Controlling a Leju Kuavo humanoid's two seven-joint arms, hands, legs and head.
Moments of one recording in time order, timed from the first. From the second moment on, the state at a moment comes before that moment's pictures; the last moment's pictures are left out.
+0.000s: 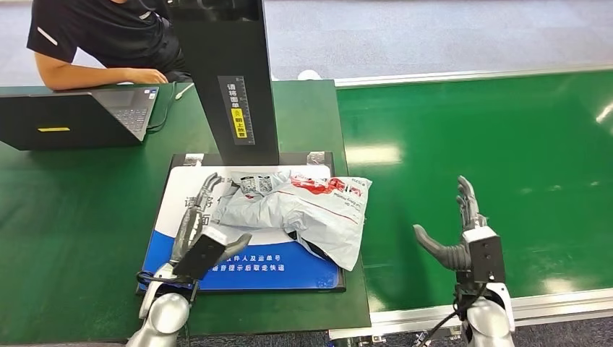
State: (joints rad) left arm -0.02 -0.11 -0.14 -1.32 -0.77 0.12 -0.31; right arm -0.09 -0.02 -0.12 -1.49 0.28 -0.08 -0.39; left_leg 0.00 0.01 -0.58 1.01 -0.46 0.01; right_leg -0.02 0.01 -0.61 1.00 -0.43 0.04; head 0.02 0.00
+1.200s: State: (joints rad) left arm -0.21 -0.15 -0.28 -1.03 -1.21 0.45 -0.22; right arm 0.04 0.16 -0.35 -1.58 0.30 0.07 -0.39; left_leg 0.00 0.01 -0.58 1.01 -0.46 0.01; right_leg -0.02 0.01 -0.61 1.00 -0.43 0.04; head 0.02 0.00
